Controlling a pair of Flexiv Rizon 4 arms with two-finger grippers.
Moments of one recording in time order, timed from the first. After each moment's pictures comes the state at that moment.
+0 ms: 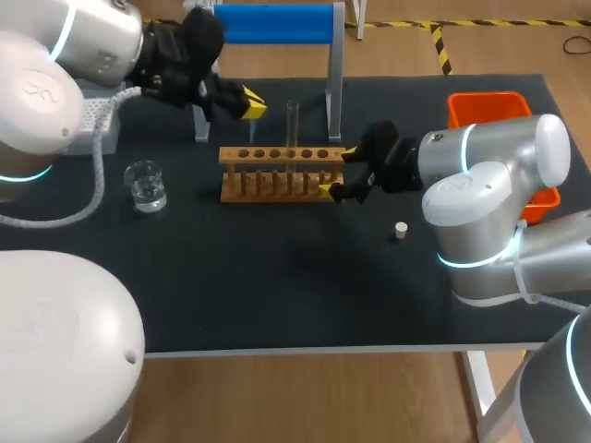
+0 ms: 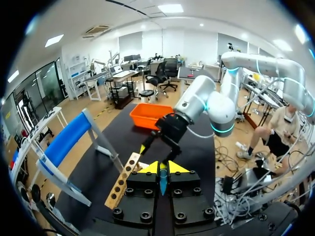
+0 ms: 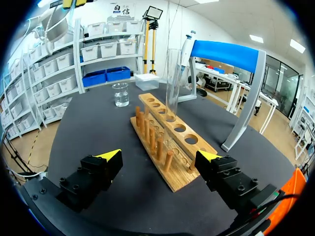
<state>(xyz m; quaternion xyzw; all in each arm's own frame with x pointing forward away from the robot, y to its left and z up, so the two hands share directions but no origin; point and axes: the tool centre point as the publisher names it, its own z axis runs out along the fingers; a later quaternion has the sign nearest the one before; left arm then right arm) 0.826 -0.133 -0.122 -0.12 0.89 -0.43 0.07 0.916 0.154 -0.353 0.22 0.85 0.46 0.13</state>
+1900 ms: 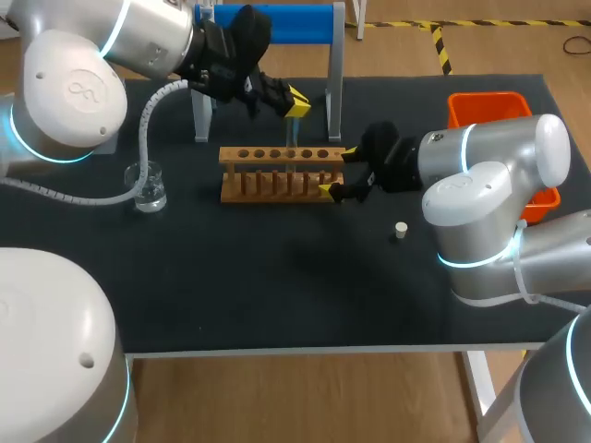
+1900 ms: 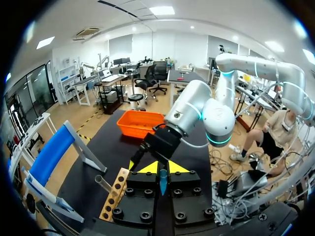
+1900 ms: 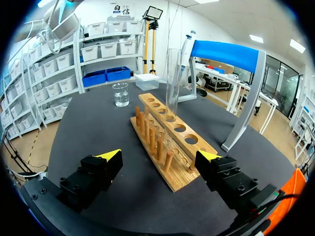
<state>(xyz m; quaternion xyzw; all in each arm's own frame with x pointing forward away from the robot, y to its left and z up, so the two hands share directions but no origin) 0.833 -0.189 -0.126 -0.09 0.89 -0.45 0.03 0.916 0.154 -0.352 0.22 0.85 0.46 0.13</state>
